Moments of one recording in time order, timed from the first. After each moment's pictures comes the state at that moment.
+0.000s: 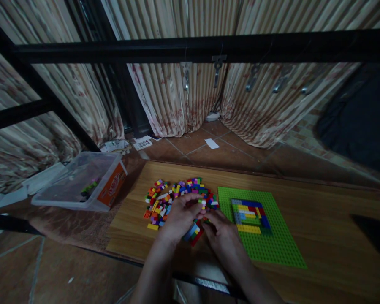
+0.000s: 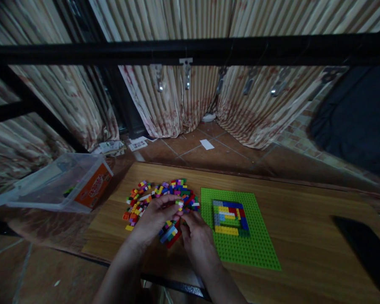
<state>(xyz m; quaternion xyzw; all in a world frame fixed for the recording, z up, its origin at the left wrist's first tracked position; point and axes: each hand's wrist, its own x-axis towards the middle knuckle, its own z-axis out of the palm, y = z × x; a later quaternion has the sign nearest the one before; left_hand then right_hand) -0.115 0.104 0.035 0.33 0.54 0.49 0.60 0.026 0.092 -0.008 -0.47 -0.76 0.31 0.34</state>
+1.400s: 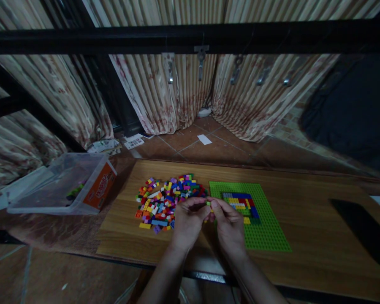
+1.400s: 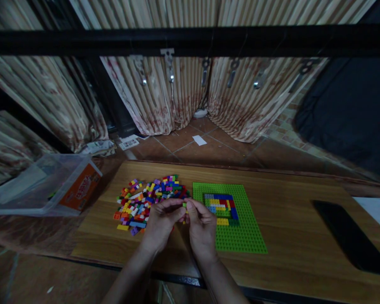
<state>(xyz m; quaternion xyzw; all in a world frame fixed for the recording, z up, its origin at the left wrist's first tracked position) -0.068 0.096 0.033 0.30 0.50 0.57 0.58 0.024 0.098 0.008 -0.47 -0.39 0.52 0.60</state>
